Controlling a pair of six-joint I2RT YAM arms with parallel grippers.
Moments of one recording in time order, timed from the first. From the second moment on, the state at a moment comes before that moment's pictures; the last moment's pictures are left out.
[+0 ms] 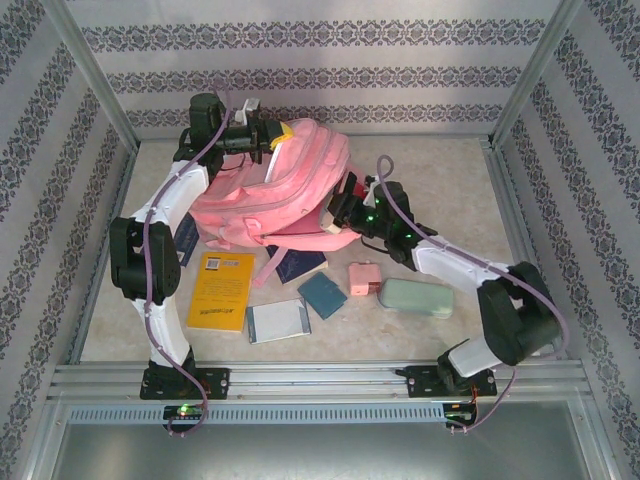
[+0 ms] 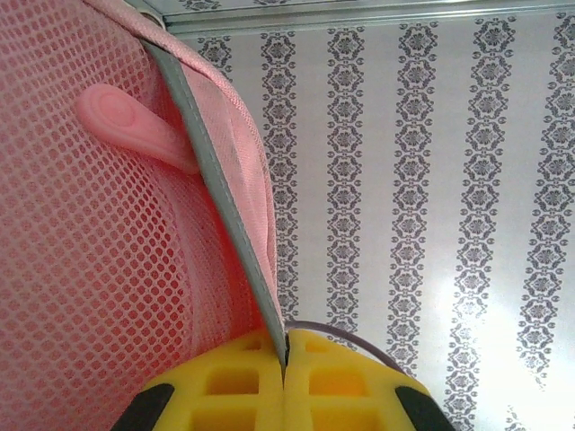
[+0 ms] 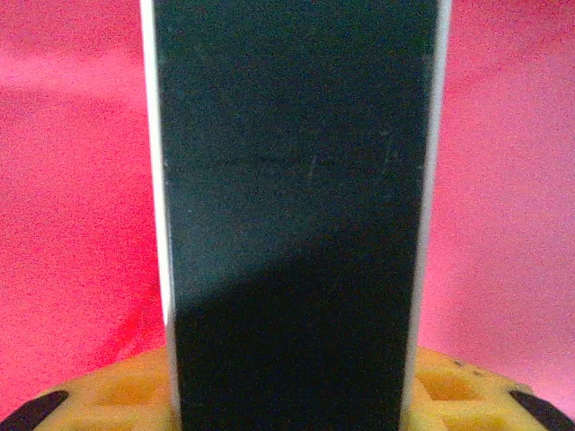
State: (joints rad) left arm -0.13 1.91 1.66 0.06 1.11 -1.30; right arm 0.49 1.53 0.86 0.28 -0.31 1.00
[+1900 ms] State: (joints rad) left arm -0.10 1.90 1.63 0.20 1.13 -1.41; right arm 0.54 1.69 0.95 0.51 -0.41 1.11
